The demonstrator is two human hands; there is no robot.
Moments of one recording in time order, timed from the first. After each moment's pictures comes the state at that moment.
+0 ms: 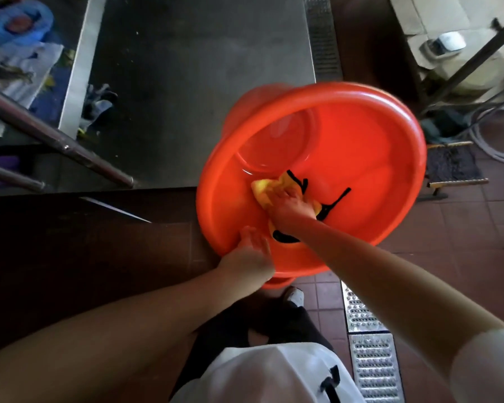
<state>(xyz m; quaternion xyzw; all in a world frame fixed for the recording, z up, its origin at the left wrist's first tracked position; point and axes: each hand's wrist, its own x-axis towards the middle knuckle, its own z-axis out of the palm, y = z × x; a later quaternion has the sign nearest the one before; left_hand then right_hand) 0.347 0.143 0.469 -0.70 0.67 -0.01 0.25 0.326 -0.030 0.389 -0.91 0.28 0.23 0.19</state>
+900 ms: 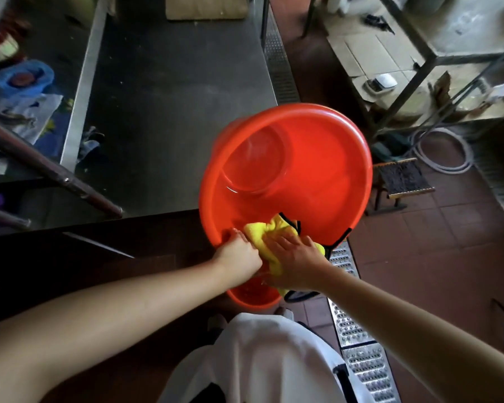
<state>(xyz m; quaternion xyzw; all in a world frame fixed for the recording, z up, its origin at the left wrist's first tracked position) 0.358 0.131 0.488 -0.62 0.72 0.04 0.30 0.216 0.020 0.464 -0.96 0.19 0.20 0.11</state>
